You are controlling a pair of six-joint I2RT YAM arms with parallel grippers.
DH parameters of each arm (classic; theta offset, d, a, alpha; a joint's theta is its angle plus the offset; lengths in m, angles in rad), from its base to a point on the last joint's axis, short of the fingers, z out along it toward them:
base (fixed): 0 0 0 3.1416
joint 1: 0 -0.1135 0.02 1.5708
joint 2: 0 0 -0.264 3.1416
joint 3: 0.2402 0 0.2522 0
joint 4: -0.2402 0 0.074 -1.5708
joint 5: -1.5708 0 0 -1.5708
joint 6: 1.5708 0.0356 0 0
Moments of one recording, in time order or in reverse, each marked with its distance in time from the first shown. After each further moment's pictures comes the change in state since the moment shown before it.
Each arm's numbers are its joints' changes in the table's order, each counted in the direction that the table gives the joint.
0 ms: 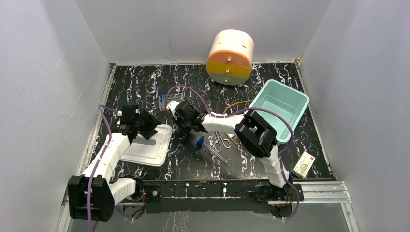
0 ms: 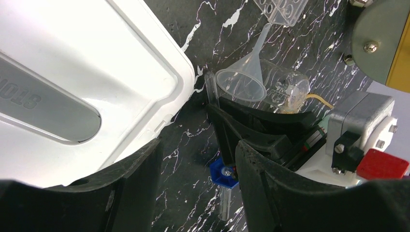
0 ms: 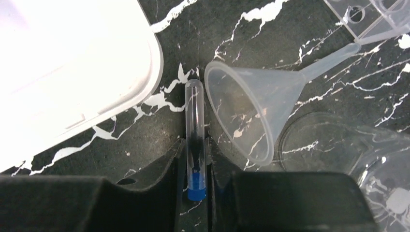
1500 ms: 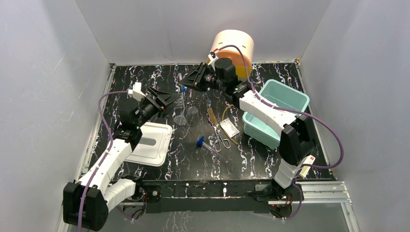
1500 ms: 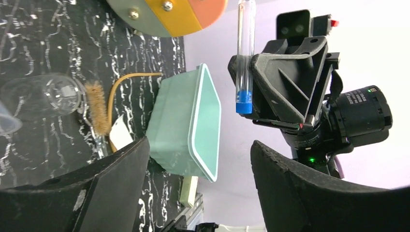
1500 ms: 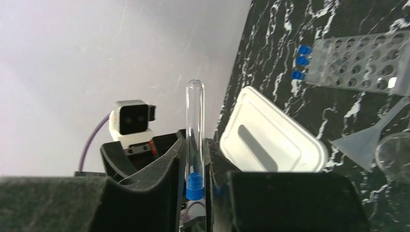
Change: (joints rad) left arm 0.130 -0.099 -0.040 0.682 -0.237 -0.219; right arm 0.293 -0.402 0.008 0.192 0.337 1.047
